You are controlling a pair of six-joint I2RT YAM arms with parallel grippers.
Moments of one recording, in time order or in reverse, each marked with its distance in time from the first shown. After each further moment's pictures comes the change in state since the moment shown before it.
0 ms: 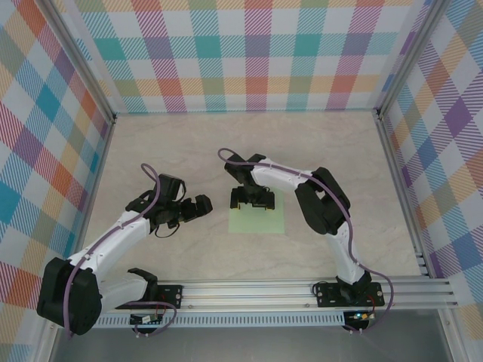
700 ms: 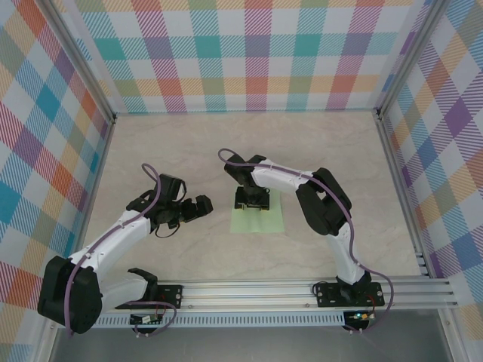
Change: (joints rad) left arm 0.000 0.008 0.000 0.000 0.007 0.000; right arm 0.006 -0.026 -0.012 0.016 0.004 0.021
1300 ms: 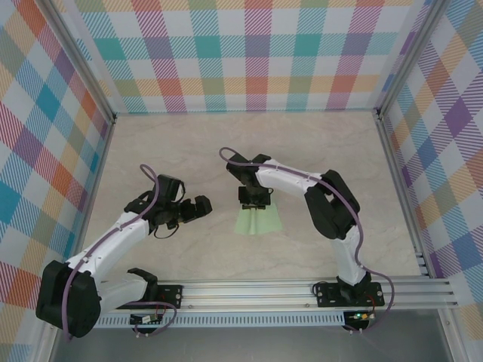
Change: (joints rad) left arm 0.000 -0.030 0.000 -0.026 -0.003 0.000; right arm 0.005 -0.126 -0.050 -0.008 -0.018 -0.053
